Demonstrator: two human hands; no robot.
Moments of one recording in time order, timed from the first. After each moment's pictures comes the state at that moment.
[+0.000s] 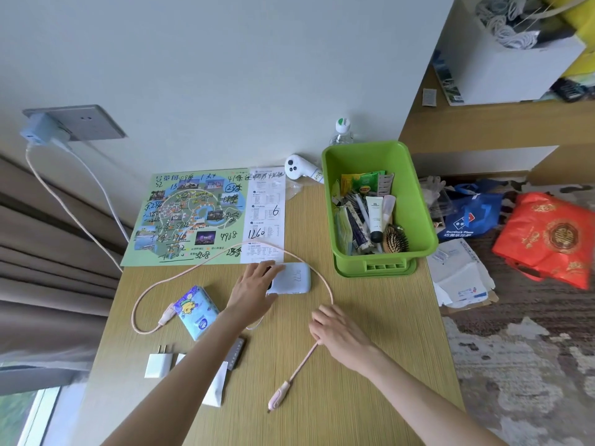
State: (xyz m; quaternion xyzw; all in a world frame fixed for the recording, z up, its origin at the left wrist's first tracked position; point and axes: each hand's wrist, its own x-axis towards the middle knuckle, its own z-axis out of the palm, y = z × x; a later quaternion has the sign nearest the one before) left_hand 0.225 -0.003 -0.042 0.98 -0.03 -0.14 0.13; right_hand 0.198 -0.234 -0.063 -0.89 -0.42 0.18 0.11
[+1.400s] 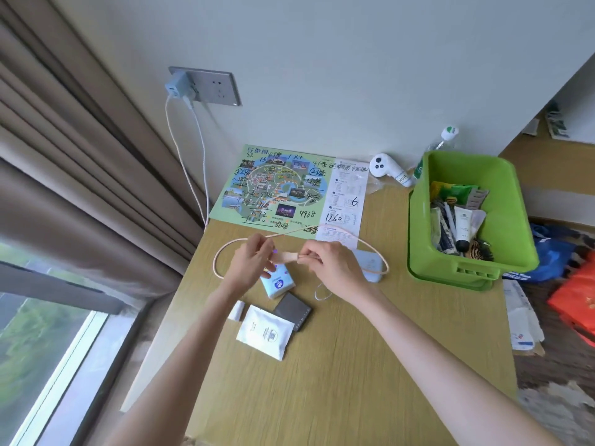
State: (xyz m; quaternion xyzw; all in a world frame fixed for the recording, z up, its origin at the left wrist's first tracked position) left_hand 0.143 0.115 0.039 0.79 0.28 -0.01 0.55; right_hand 0.217 -0.064 0.032 -0.87 -0.34 0.11 0.33
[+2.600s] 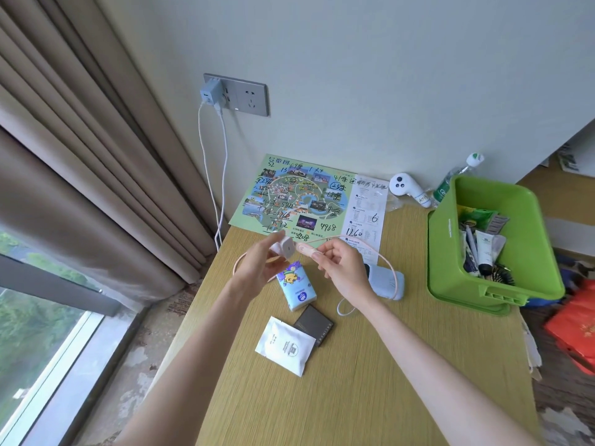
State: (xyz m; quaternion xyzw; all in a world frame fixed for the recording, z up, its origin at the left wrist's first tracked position) left_hand 0.146 0.165 0.044 0.49 0.37 -0.05 0.79; right_hand 0.207 -0.012 0.039 -0.80 -0.15 0.20 0.55
